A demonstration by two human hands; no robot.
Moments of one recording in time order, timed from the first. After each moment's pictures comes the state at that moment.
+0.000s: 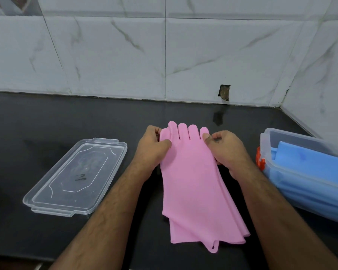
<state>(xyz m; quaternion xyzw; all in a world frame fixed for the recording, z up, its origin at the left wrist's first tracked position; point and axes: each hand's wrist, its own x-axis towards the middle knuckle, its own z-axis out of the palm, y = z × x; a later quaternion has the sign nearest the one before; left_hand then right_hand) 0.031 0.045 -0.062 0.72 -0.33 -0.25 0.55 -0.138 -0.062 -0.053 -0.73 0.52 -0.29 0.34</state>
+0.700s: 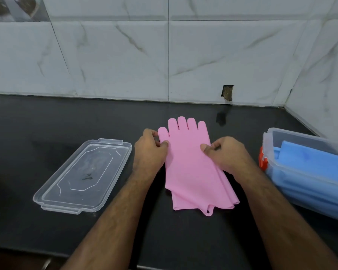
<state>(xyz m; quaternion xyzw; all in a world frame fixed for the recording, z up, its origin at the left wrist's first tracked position) 0.041 0.048 -0.078 0.78 -0.36 -0.07 0.50 -0.141 -0.053 -0.052 -0.78 0.54 -0.16 0.26</state>
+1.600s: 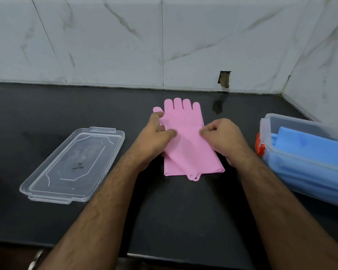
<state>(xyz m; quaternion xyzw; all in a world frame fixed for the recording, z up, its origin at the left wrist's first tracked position) 0.029 0.051 -0.063 0.69 -0.41 -0.31 0.51 -0.135 -0.053 -0.048 -0.76 0.52 -0.25 0.31</state>
